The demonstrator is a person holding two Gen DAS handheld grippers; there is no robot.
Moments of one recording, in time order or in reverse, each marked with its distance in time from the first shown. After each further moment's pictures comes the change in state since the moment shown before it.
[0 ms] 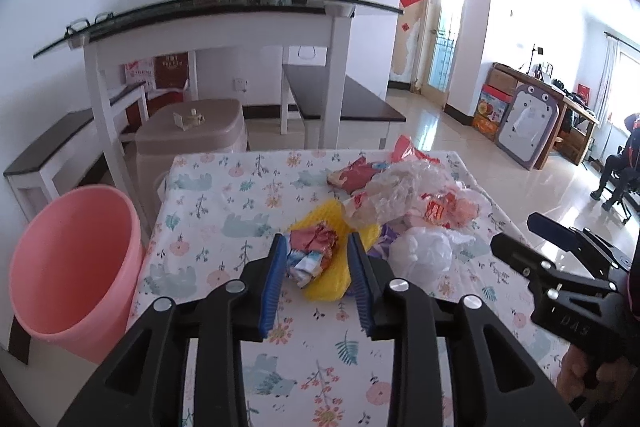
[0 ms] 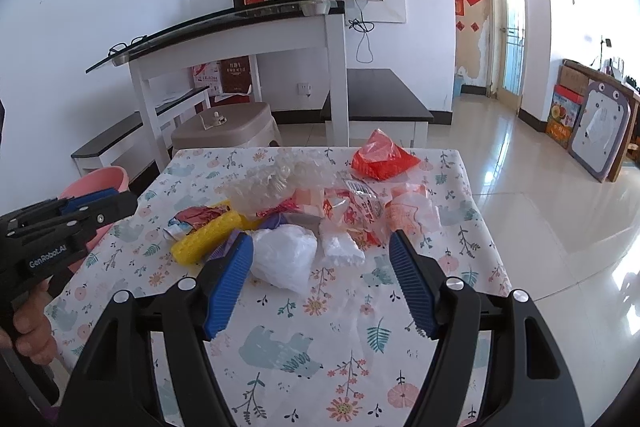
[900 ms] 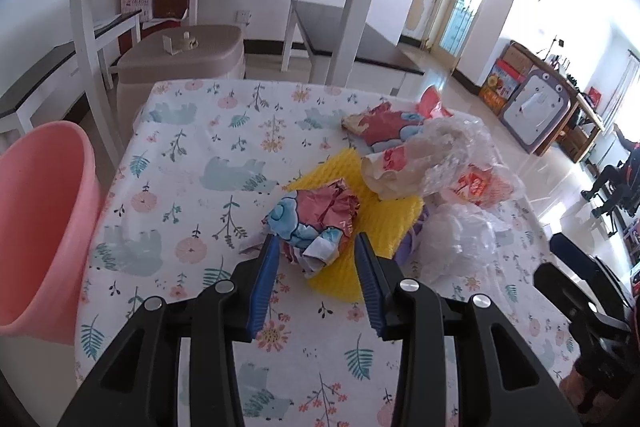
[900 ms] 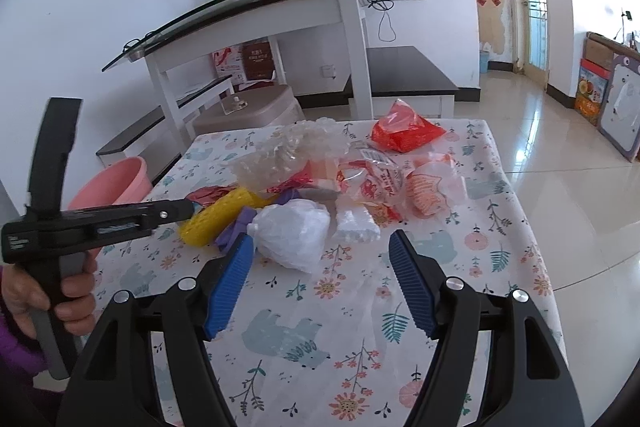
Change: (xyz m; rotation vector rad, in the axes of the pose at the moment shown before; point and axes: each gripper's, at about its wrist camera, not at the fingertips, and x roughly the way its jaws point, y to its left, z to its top) left arm 0.078 0.020 0.001 -0.115 0.226 -0.025; right arm 0.020 -0.017 -0.012 0.037 0.065 0.133
